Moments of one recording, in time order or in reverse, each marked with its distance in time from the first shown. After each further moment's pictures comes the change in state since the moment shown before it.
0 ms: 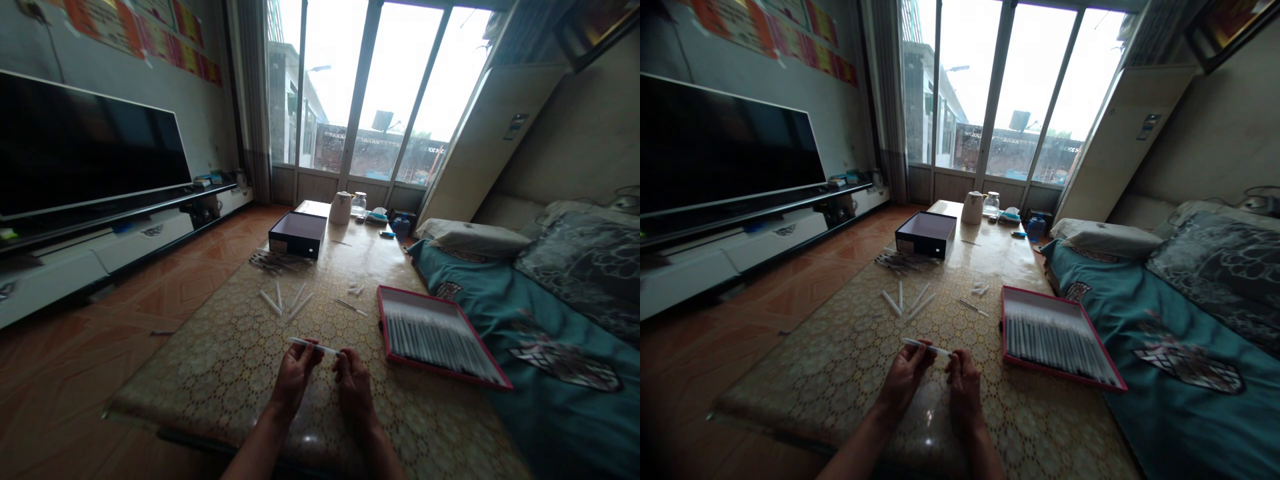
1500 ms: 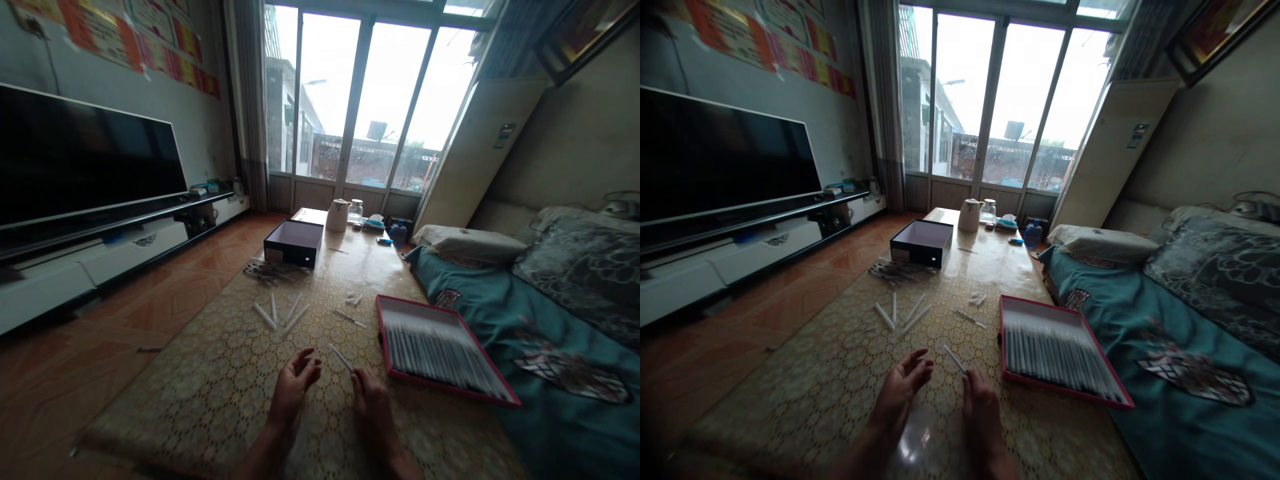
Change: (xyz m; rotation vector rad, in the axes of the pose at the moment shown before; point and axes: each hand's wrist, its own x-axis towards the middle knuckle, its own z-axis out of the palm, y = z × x) left_hand 0.006 0.003 0.006 0.228 0.054 -0.018; right_hand 0.008 0.020 -0.036 -0.481 0.022 -0.200
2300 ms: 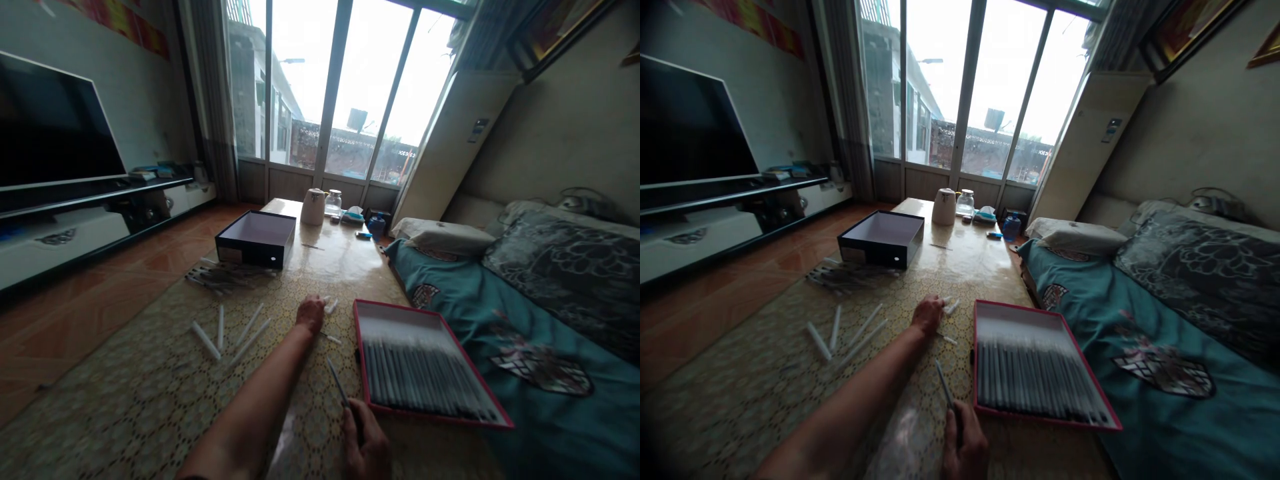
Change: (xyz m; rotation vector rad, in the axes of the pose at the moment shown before) left_hand 0.203 -0.012 0.129 1.075 -0.200 0.455; right_hand 0.002 0.044 0.006 0.097 0.307 0.228
